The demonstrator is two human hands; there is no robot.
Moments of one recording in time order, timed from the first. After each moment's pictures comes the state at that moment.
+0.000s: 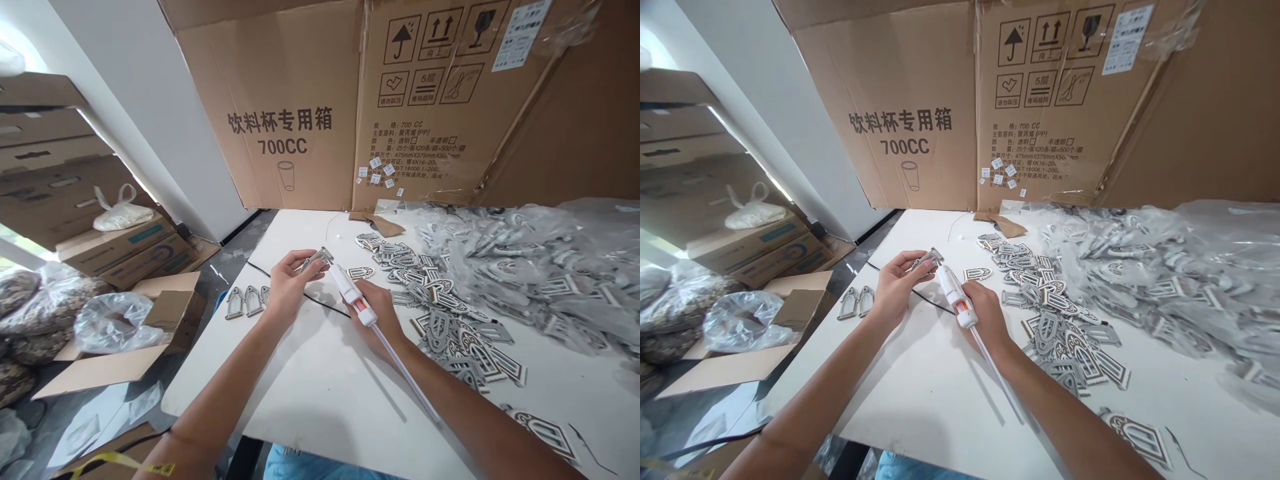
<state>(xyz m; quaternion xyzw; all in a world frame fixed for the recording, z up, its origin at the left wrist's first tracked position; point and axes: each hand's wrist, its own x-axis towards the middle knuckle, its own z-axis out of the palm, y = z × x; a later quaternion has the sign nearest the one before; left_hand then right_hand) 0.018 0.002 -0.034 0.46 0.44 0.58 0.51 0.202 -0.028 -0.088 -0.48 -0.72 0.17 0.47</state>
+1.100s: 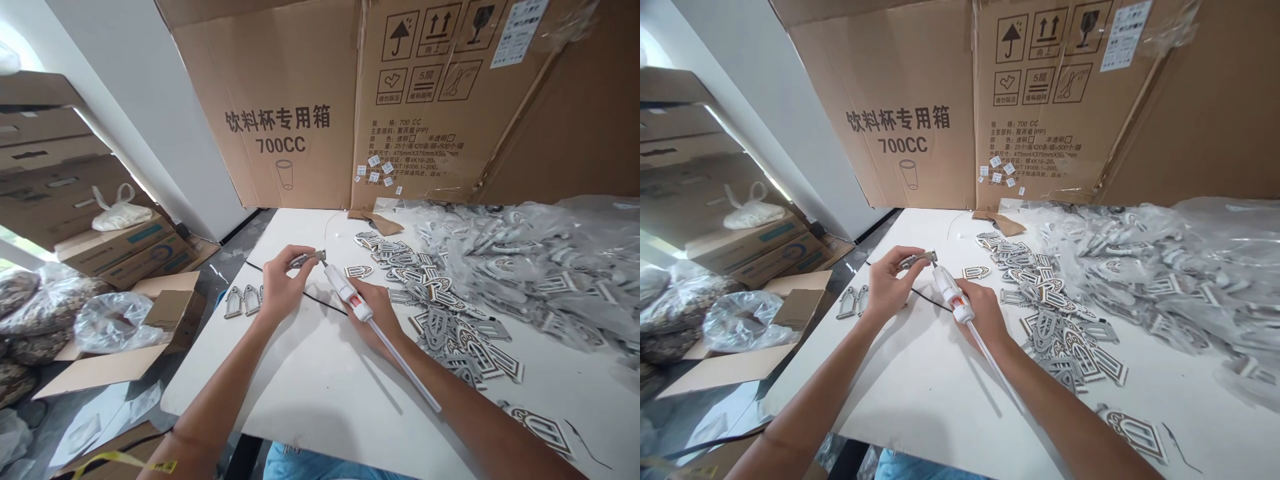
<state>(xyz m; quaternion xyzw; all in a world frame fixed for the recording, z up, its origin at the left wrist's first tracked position) 0.005 0.008 -0.036 0.67 0.47 0.54 0.21 0.202 -0.033 -0.073 -0.50 -0.71 0.23 0.44</state>
